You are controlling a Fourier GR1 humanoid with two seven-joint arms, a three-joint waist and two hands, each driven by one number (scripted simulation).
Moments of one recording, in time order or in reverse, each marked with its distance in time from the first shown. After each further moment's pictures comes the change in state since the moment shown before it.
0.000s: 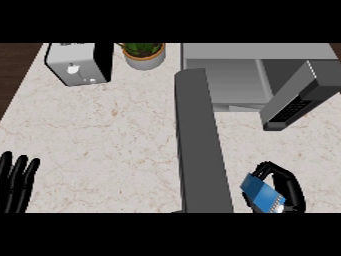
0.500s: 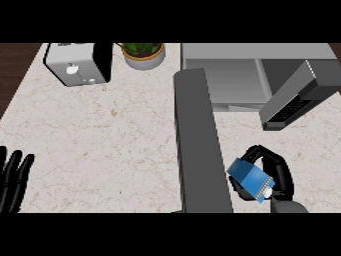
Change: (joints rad) left arm -0.033 0.005 0.059 0.017 0.043 -0.006 0.030; right arm 0.011 0.078 0.047 -0.267 -0.013 -0.086 0.148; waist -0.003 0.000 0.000
